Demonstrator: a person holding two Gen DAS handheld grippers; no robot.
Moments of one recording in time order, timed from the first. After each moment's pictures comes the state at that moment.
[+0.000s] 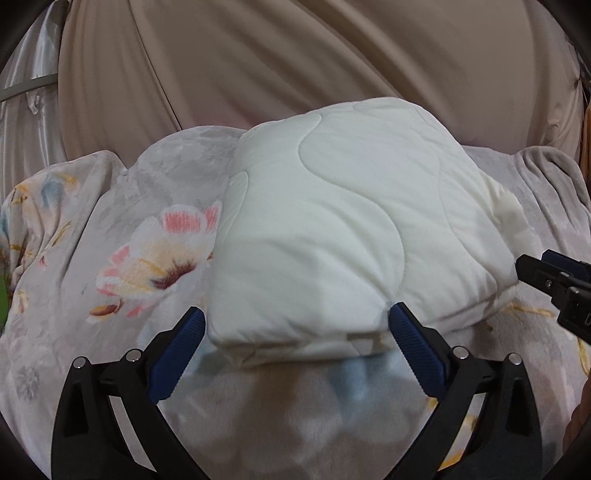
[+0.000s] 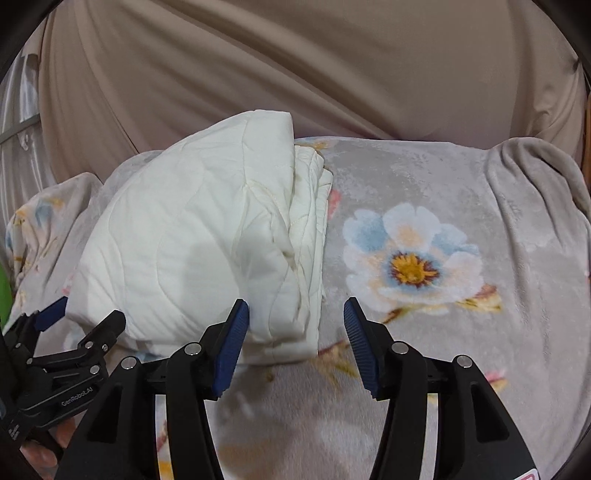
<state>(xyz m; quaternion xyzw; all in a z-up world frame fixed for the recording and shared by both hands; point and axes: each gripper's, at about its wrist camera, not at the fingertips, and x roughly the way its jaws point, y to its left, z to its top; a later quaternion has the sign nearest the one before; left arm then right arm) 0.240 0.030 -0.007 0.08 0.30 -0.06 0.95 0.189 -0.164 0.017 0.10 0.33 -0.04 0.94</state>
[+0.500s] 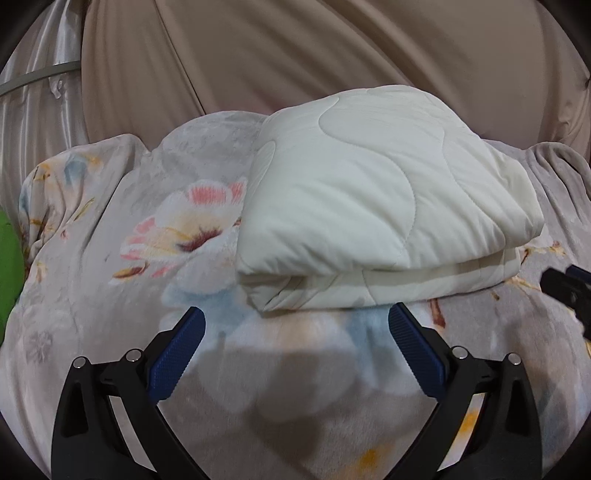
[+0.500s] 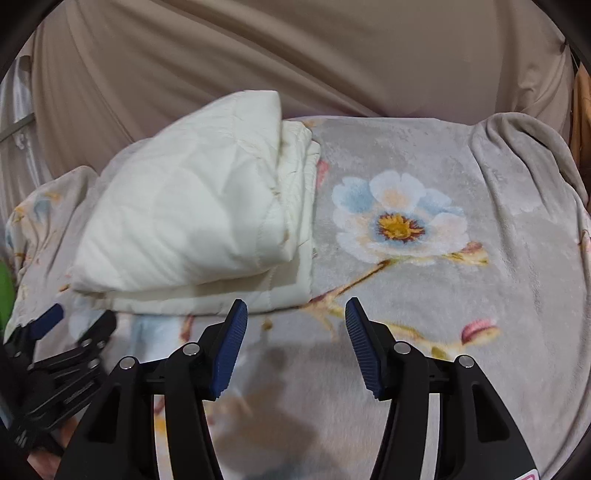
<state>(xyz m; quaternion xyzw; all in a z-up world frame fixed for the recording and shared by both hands) 0.215 0.044 -0.015 0.08 0.31 -0.02 0.95 0.145 -0.158 0.011 0.11 0.35 -0.04 0.93</state>
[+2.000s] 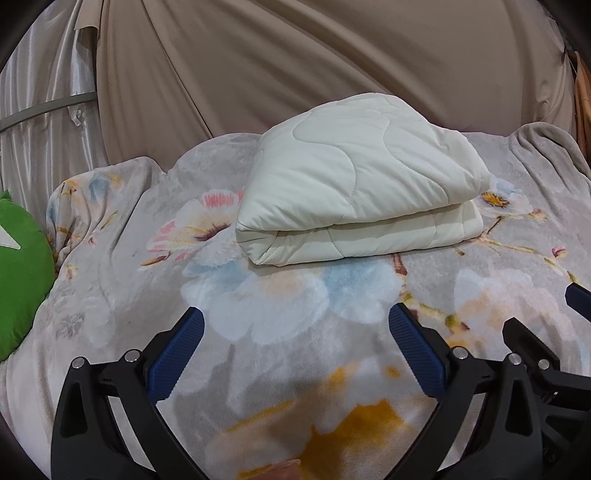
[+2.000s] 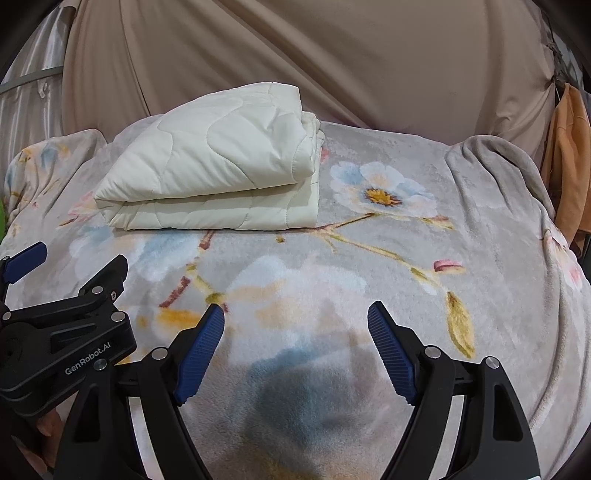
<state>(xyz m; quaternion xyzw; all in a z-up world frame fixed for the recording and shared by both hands) 0.143 0.030 -0.023 0.11 0.26 -0.01 0.96 0.075 -0.116 -0.016 0.04 0.32 -0.09 0.94</state>
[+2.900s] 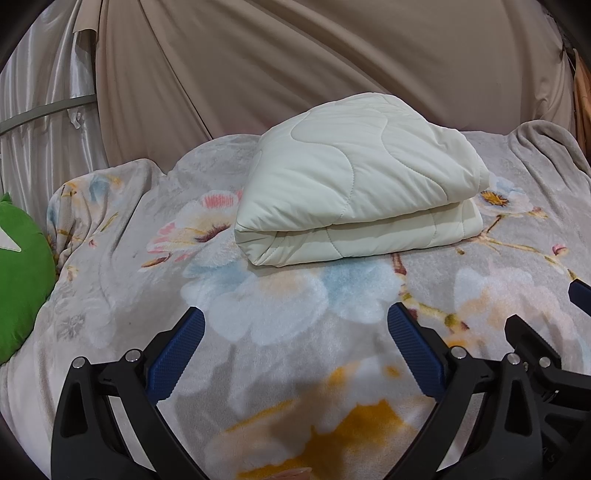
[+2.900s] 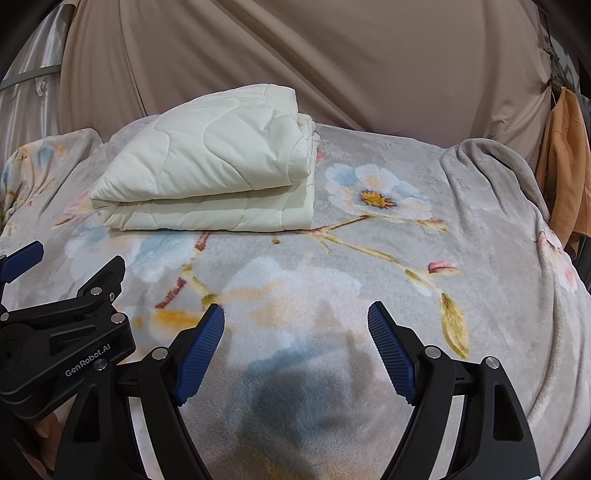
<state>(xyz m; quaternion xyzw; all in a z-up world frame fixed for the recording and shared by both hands) 0.143 0.029 -0.023 0.12 0.26 -0.01 0.96 0.074 -0.115 -0.014 0.04 0.32 -0.09 0.94</state>
